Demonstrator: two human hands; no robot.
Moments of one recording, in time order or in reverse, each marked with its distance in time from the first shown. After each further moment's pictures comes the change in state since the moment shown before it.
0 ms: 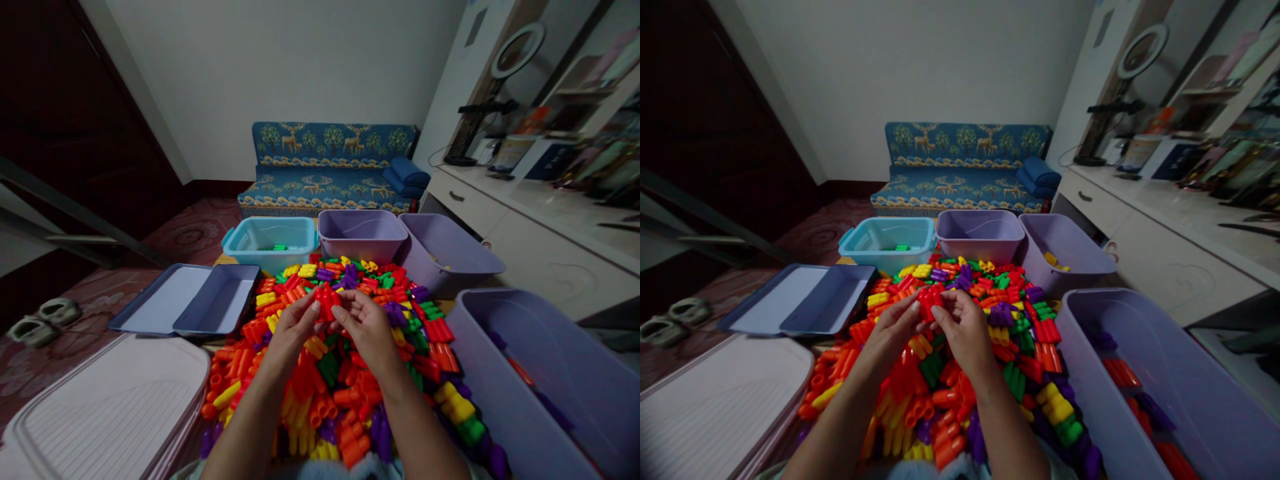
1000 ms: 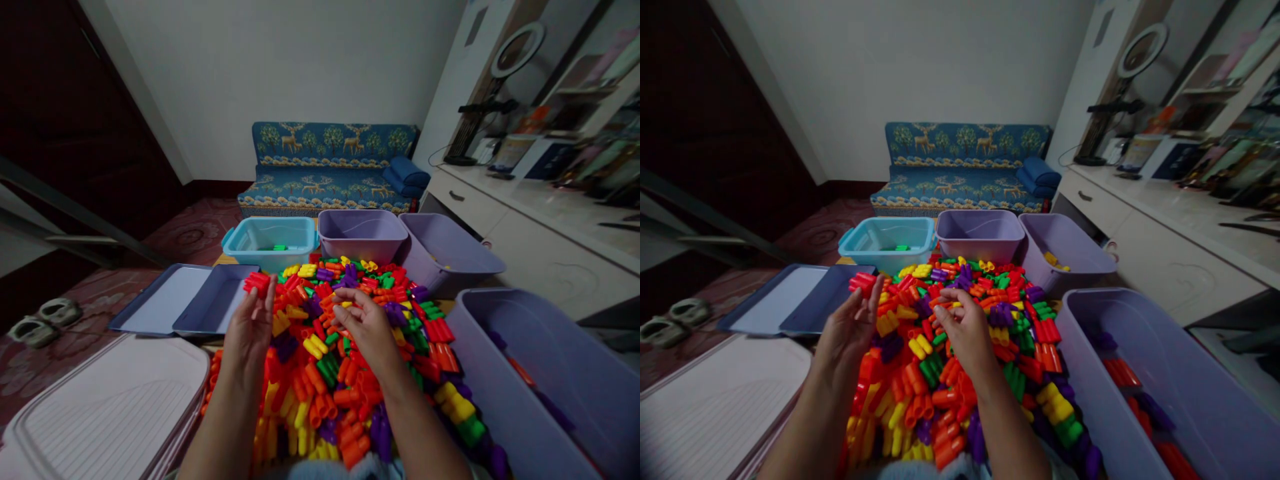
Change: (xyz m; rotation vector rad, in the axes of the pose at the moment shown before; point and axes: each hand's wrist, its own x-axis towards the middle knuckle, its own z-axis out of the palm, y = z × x) left_hand 0.010 0.041 -0.031 -0.663 0.622 0.174; right_hand 0.002 0.003 -0.005 -0.068 0.049 0.038
